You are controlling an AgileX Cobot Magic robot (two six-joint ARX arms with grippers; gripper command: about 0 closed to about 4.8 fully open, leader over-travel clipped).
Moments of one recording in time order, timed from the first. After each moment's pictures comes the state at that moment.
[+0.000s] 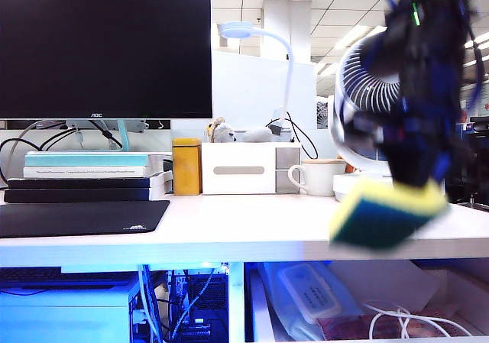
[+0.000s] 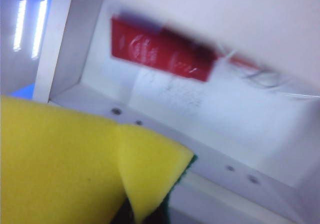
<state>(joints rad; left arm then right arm) -0.51 0.97 1.21 -0.34 0.27 0.05 0.31 1.77 1.27 -1.00 -0.21 -0.13</state>
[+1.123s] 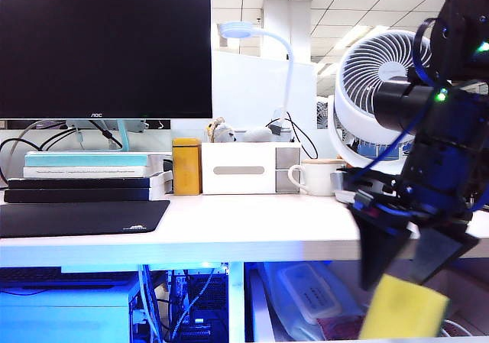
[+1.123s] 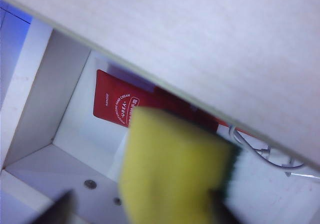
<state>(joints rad) -0.51 0.97 1.21 -0.34 0.27 0.05 0.32 1.77 0.94 -0.44 -0.24 -0.14</state>
